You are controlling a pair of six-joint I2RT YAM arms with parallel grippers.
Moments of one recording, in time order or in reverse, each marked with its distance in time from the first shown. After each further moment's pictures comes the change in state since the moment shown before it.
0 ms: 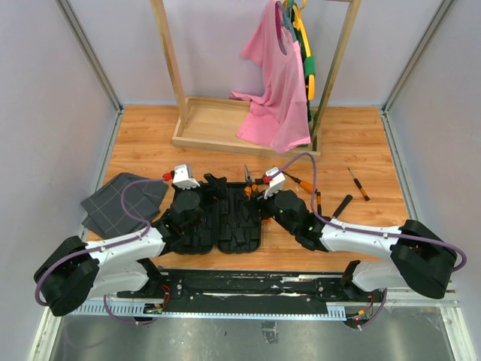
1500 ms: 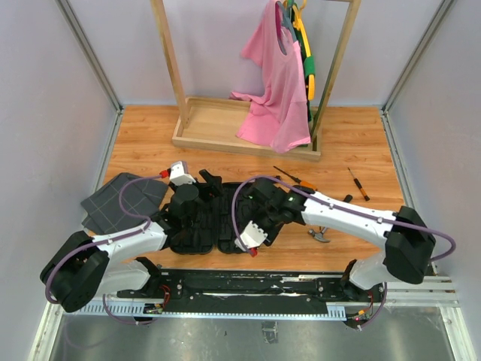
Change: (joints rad) left arm 0.117 0.072 0.017 -0.057 0.090 -0.089; right arm 0.015 0.134 0.485 -1.168 -0.467 -1.806
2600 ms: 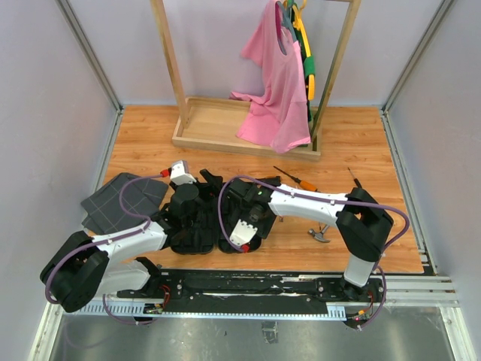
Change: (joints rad) left arm 0.000 0.000 0.005 -0.002 0.018 0.000; right arm 0.031 0.342 0.201 -0.061 0.271 -0.183
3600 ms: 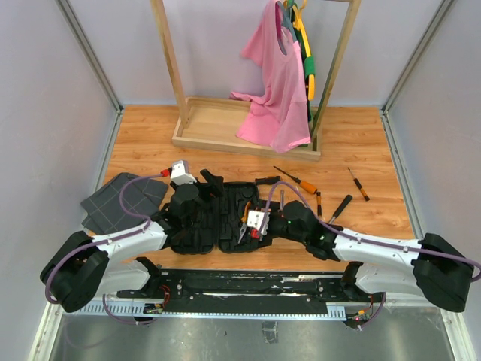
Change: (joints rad) left arm 0.000 0.000 0.000 0.000 0.013 0.000; right arm -0.004 -0.622 -0.755 1.016 -0.254 0.984
